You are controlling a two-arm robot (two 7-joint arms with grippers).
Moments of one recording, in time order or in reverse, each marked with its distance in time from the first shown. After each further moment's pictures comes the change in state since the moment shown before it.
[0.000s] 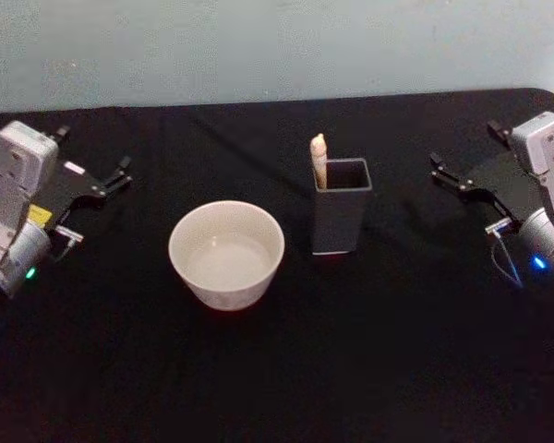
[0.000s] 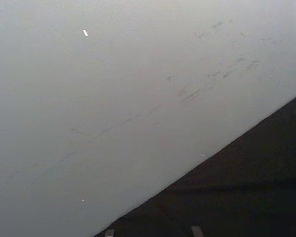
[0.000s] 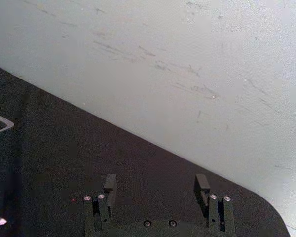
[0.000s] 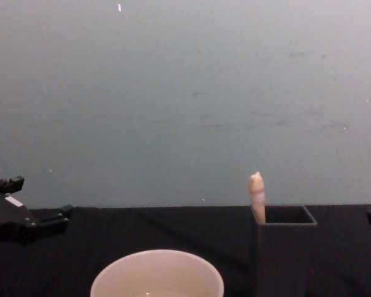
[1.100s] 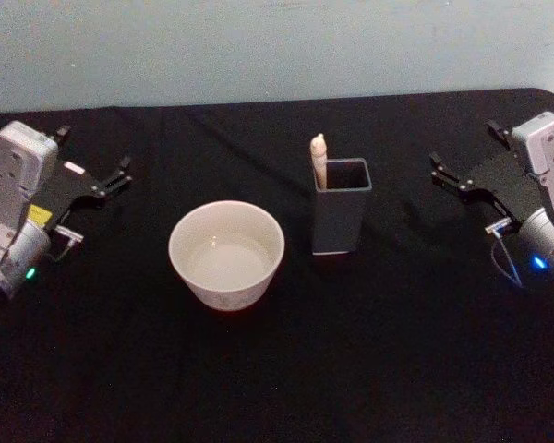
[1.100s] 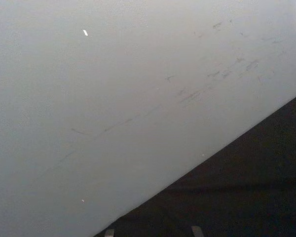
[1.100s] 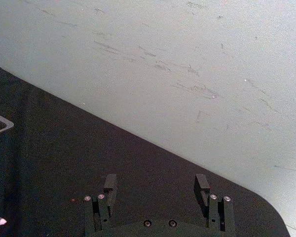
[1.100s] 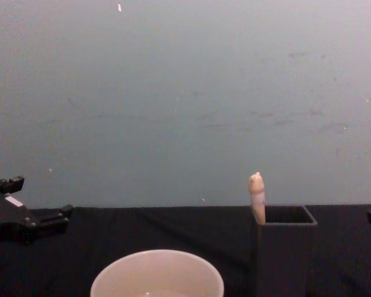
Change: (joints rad) left arm 0.000 0.000 0.000 0.000 0.000 0.000 0.000; right arm 0.000 0.000 0.000 0.000 0.000 0.000 0.000
